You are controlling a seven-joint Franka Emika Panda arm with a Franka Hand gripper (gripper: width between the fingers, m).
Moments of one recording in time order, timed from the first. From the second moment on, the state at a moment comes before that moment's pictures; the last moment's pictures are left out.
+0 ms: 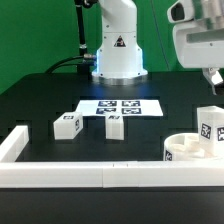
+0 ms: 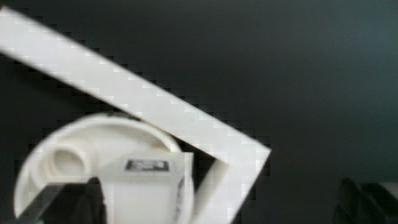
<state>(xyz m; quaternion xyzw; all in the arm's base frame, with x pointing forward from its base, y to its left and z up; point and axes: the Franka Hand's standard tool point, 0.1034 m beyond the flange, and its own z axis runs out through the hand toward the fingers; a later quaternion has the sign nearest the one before) 0.634 0.141 0.121 -0.91 0.39 0.05 0.10</state>
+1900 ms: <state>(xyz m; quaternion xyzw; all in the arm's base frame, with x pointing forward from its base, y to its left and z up) 0.628 0.117 0.067 -0.99 -0.17 -0.02 0.02</state>
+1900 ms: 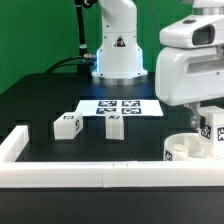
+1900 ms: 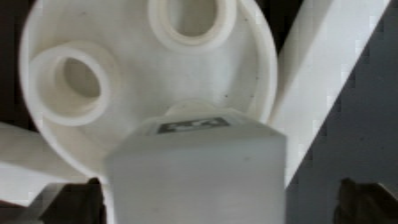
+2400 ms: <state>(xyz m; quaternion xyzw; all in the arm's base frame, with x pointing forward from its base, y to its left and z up) 0.628 0.117 0.067 -1.00 -0.06 -0.02 0.02</state>
